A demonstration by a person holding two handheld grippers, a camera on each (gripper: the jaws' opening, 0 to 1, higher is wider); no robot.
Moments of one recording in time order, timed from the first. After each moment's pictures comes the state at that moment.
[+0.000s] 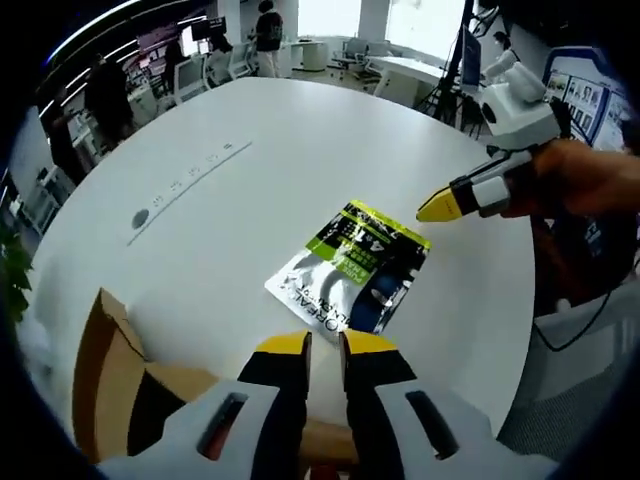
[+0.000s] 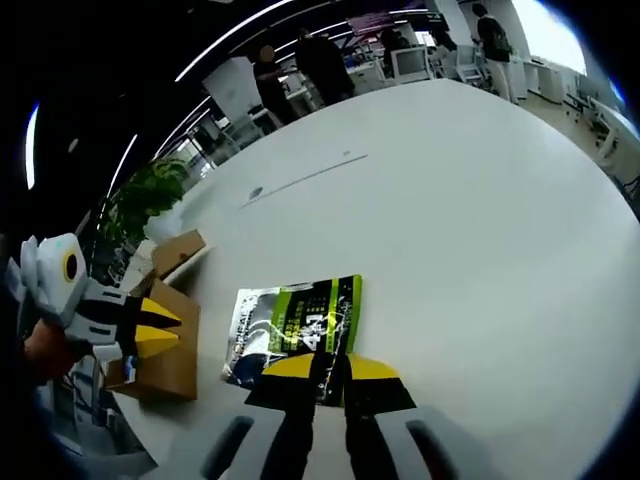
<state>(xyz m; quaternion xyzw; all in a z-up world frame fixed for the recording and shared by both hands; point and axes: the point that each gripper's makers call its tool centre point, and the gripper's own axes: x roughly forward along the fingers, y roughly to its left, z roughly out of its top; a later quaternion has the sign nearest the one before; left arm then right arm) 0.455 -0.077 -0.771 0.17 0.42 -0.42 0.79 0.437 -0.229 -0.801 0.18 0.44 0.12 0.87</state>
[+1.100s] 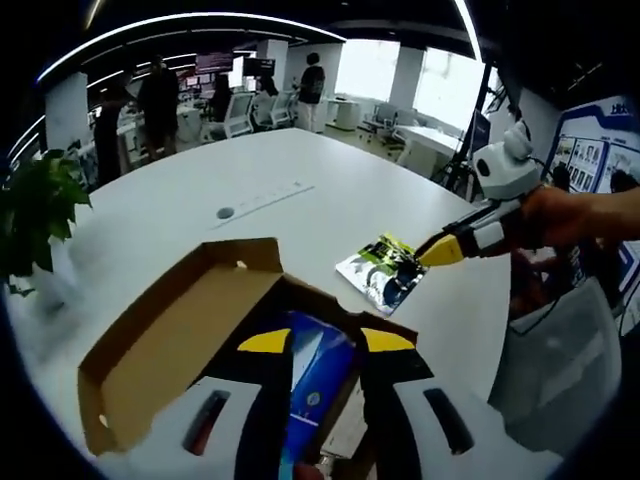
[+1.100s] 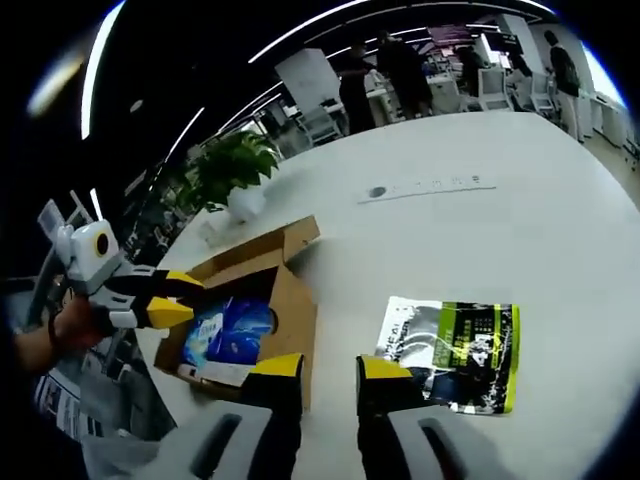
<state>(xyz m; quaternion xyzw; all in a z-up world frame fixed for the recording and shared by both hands) 0.446 0.070 -0.711 0.06 0.34 -0.39 0.85 0.431 -0.081 -0.739 0.14 0.40 0.25 0.87</state>
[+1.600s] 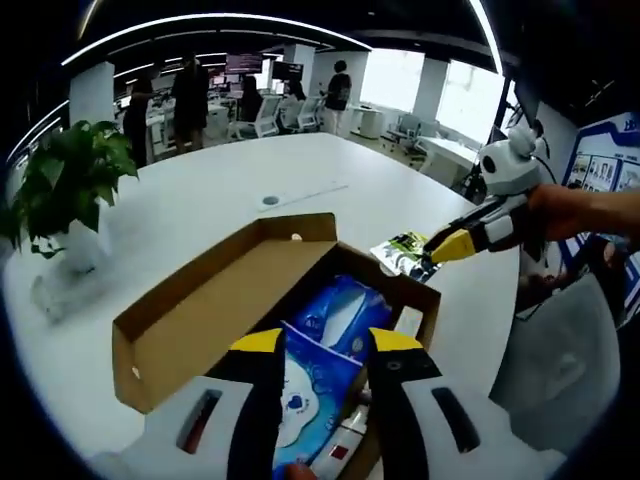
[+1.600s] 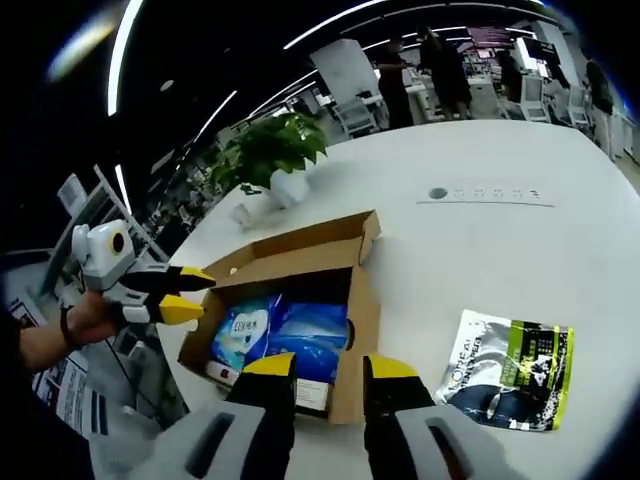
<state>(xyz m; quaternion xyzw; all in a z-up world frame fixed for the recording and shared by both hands) 0.426 0.147 -0.704 0.04 0.34 -0.34 0.88 0.425 -0.010 -0.727 0.11 0.41 0.32 0.85</state>
